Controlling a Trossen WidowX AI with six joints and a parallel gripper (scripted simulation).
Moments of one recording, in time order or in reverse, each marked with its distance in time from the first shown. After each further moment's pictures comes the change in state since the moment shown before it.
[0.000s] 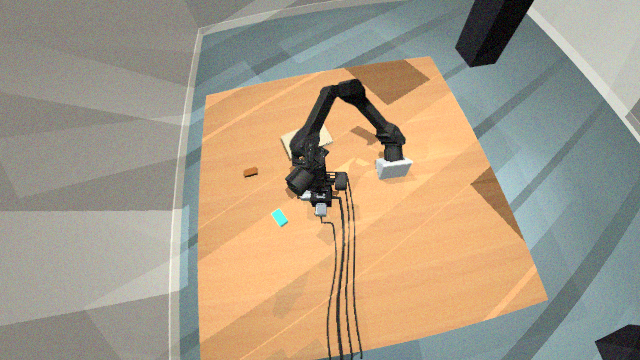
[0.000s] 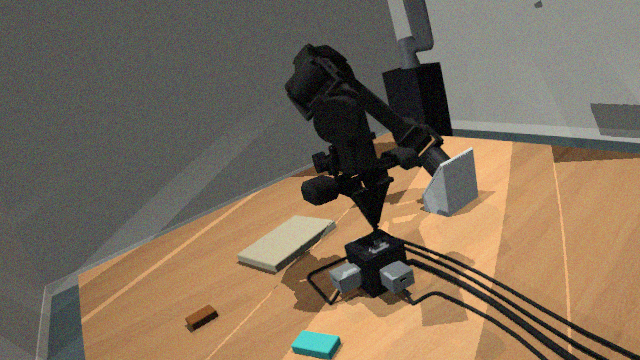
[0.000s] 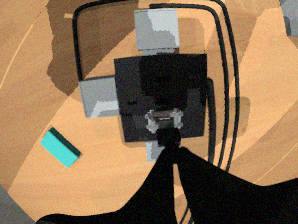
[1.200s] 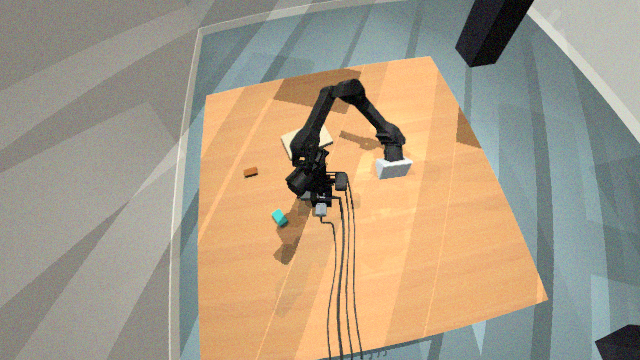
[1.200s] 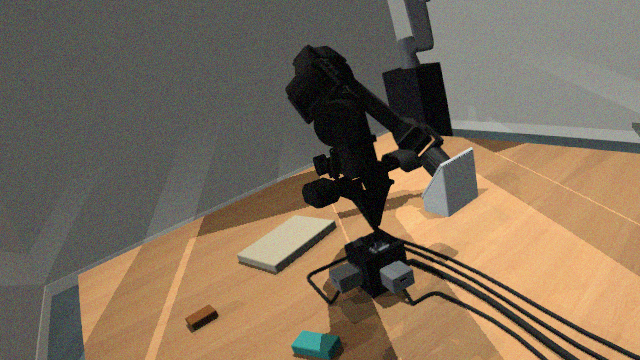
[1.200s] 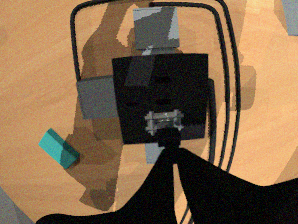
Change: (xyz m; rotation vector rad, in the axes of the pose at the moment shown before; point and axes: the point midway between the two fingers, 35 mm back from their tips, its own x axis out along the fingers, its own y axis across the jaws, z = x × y) arm 0.004 0.000 0.000 0.000 0.002 -0.003
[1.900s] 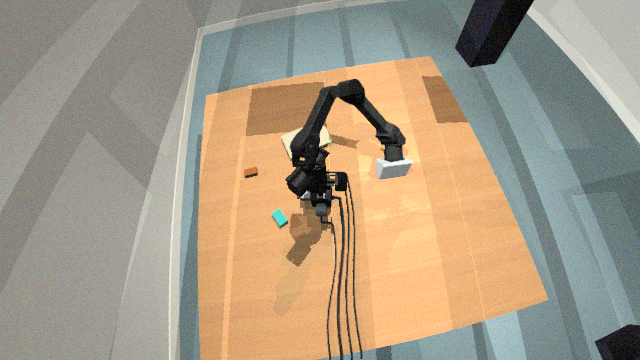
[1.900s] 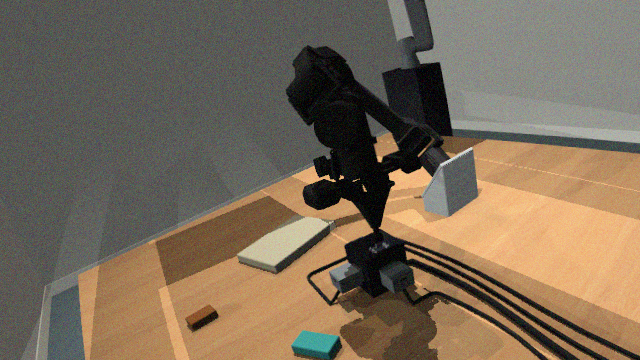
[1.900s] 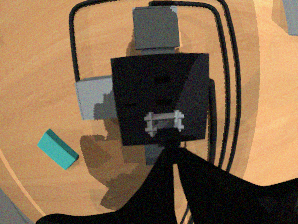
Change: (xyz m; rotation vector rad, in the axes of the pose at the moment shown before) arm 0.003 0.000 0.000 0.000 0.001 -0.002
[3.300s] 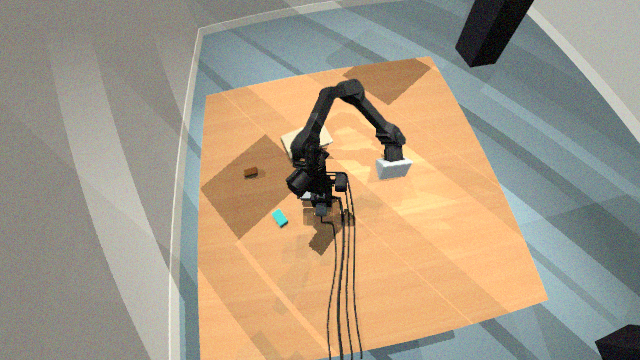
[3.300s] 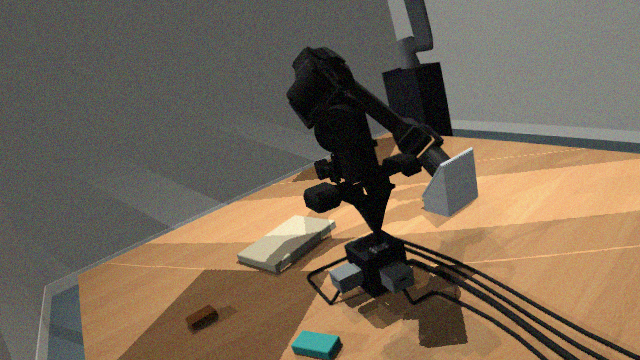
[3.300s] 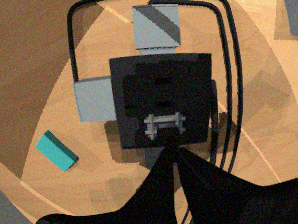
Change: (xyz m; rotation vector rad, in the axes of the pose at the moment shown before) arm 0.005 0.000 0.001 0.000 0.000 0.000
